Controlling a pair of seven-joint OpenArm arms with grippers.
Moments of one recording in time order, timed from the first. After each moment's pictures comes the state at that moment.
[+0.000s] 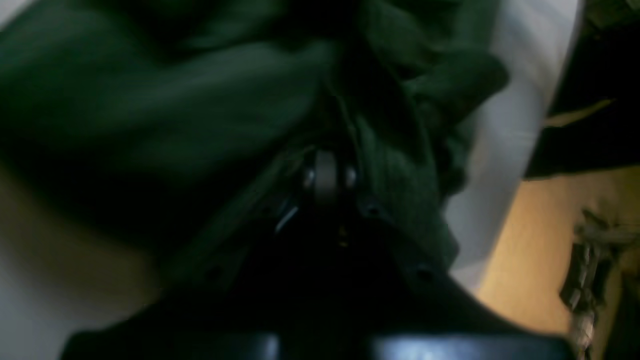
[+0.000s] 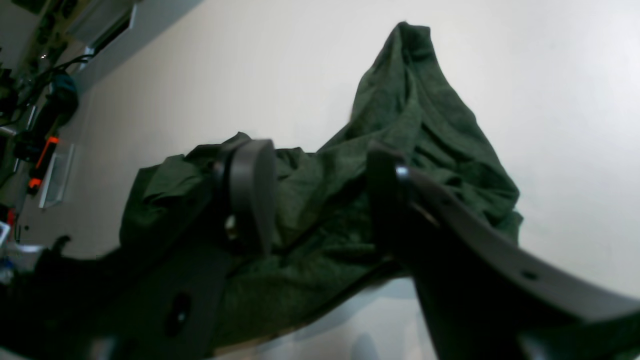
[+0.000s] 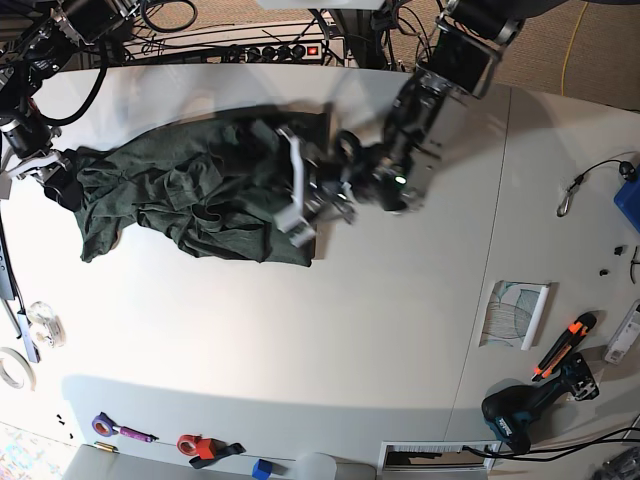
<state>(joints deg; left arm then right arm) -8.5 1.2 29.9 85.4 -30.3 -28.6 56.7 -3.6 16.5 60.0 92.0 58.6 36.0 -72.2</state>
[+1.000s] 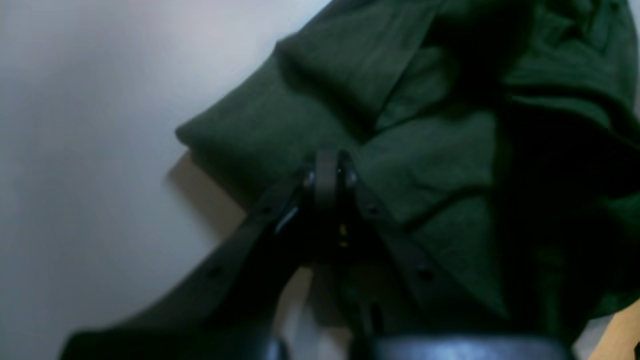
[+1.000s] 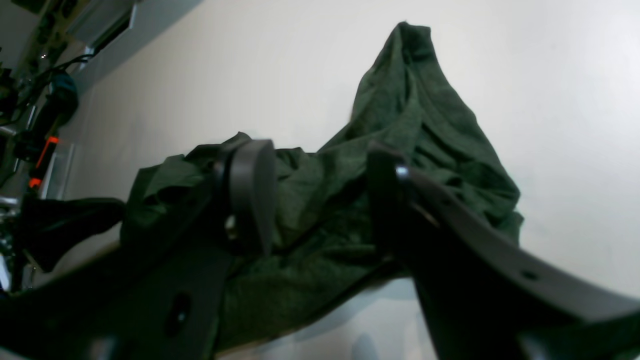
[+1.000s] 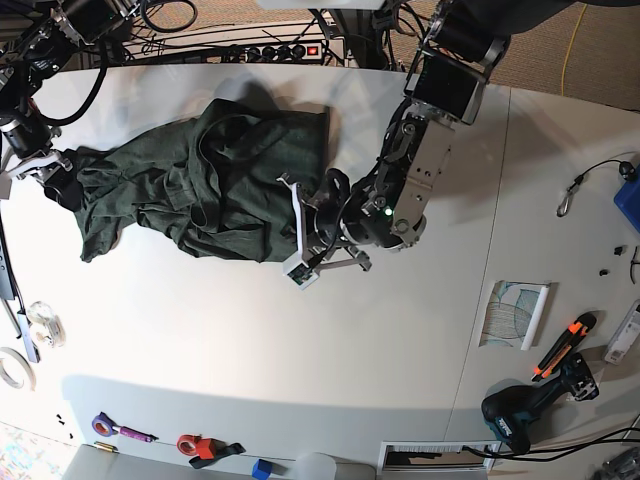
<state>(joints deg) -14.5 4.9 22.4 82.4 -15.3 -27.1 55.0 -3.6 16.5 60.0 92.0 58.6 36.0 -72.2</state>
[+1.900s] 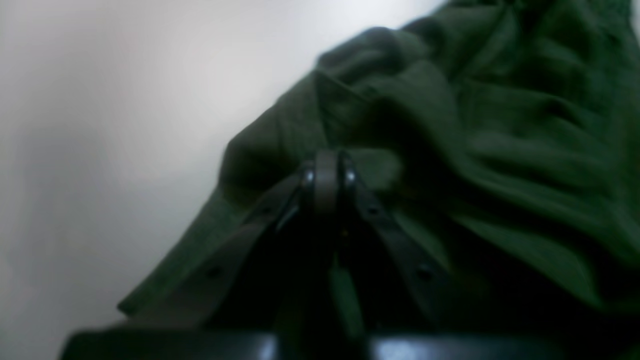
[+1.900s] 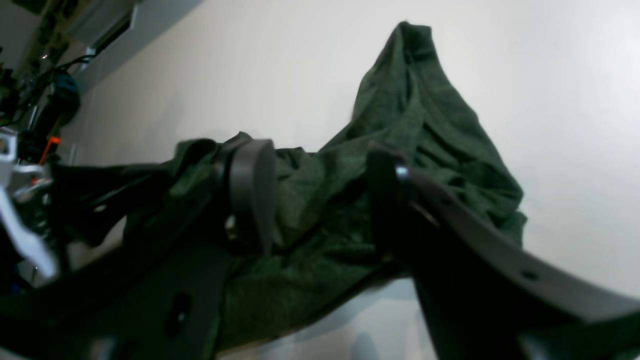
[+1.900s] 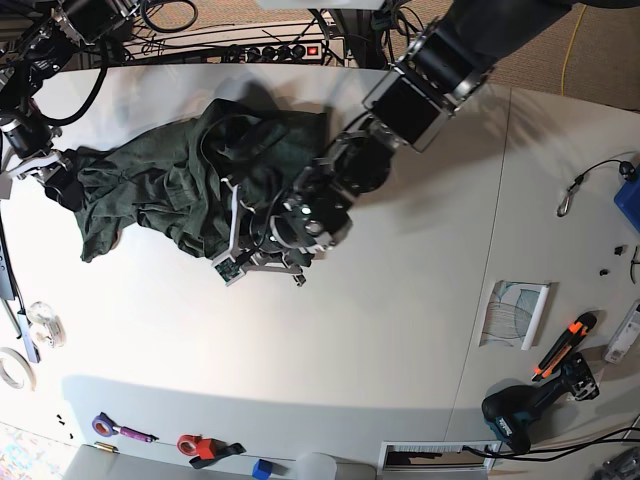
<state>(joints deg) -22.6 10.2 38.0 66.8 -4.7 -17.6 37.0 -3.6 16.2 60.0 92.0 58.6 36.0 -72.2</state>
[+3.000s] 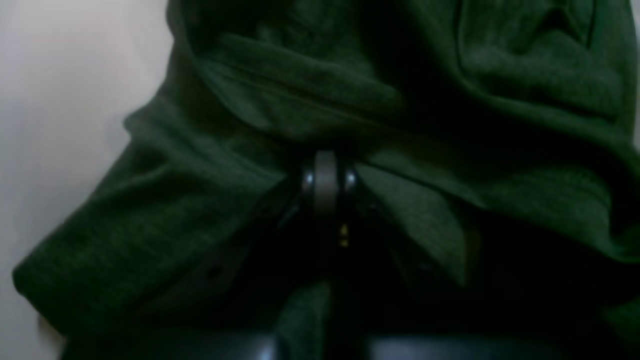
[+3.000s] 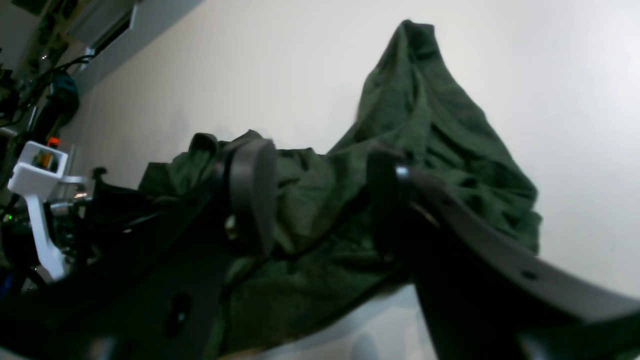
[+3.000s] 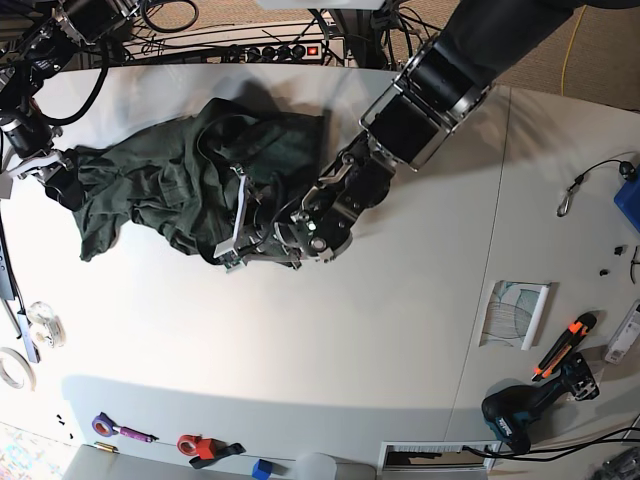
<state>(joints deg) -26.1 10.2 38.6 58.6 -16.8 -26.3 43.1 -3.6 16.2 60.0 92.0 58.4 36.0 -72.1</state>
